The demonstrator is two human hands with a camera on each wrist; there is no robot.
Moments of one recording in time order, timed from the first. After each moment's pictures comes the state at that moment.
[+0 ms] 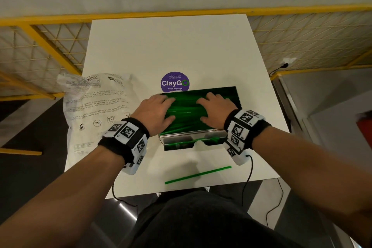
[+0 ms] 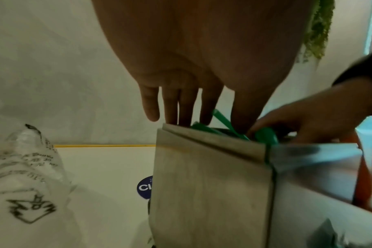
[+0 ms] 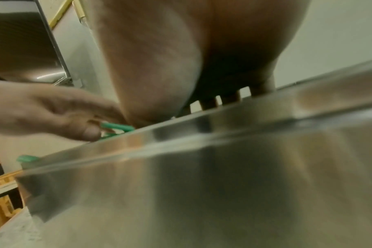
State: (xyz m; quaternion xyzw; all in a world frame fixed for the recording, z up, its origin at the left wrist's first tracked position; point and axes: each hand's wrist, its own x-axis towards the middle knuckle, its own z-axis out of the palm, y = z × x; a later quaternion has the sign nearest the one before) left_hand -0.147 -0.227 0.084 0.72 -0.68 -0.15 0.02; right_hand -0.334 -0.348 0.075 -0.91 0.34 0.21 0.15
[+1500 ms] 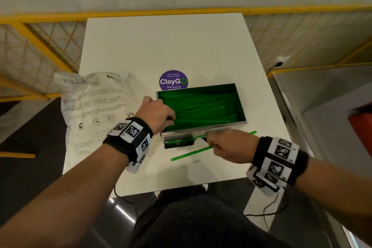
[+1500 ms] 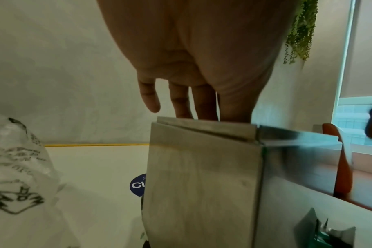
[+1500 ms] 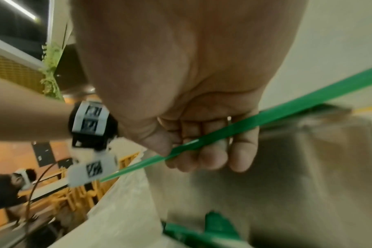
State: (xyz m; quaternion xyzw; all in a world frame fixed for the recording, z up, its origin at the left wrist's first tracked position) left_hand -0.151 -0.226 0.089 0.69 -0.70 -0.16 -0.05; right_hand -0.389 -0.277 0.109 -0.91 0.23 0.24 0.25
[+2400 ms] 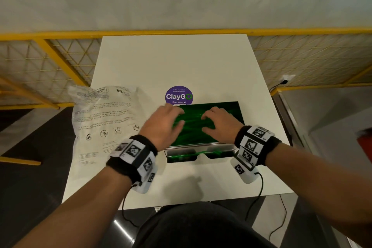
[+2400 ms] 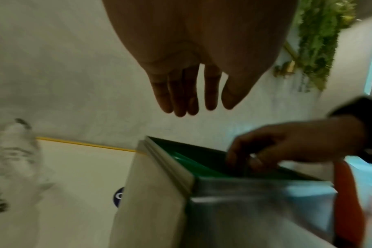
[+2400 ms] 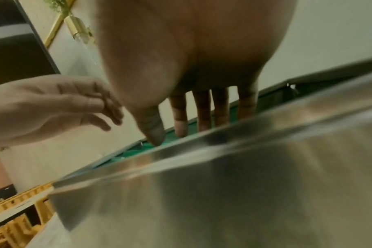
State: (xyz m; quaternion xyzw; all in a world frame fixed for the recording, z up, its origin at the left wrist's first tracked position) left_hand -0.165 -0.217 0.104 0.72 -0.64 -0.15 0.21; right_hand -0.343 -0.343 0.085 -0.90 0.35 0.10 0.24
